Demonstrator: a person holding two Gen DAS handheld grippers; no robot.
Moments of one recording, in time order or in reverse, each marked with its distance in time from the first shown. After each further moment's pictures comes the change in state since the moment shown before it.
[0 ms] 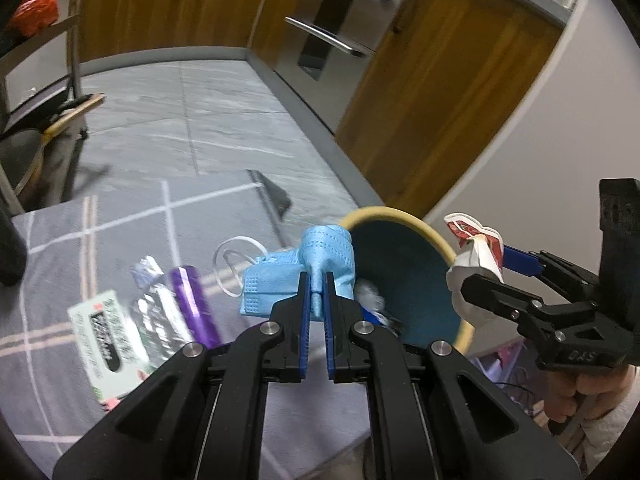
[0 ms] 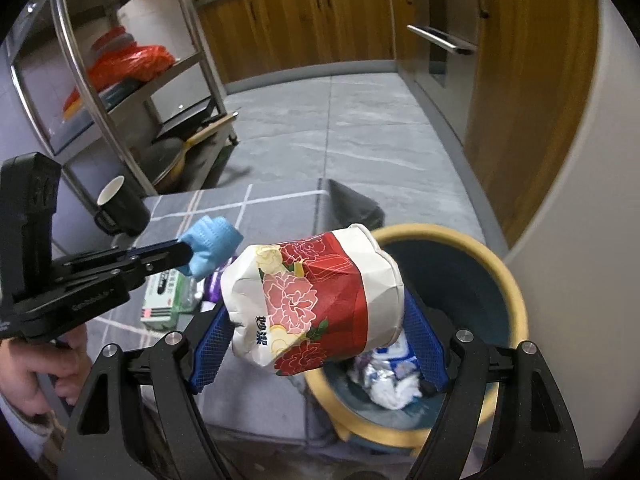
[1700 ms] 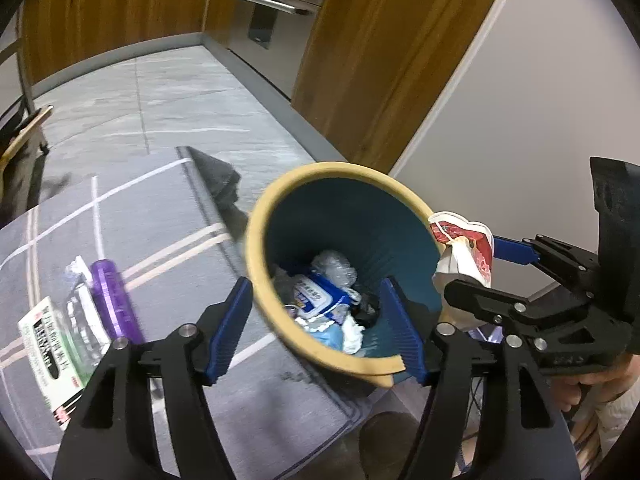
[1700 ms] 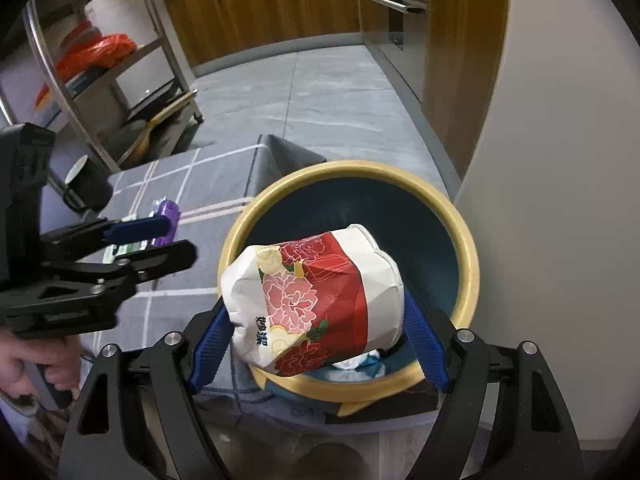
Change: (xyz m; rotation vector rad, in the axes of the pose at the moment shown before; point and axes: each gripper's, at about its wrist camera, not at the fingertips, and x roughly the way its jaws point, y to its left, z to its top) left arm 0.056 -0.055 -0.021 0.125 0.090 -0.017; right arm 0.012 -0.054 -0.042 0.034 0.097 -0.071
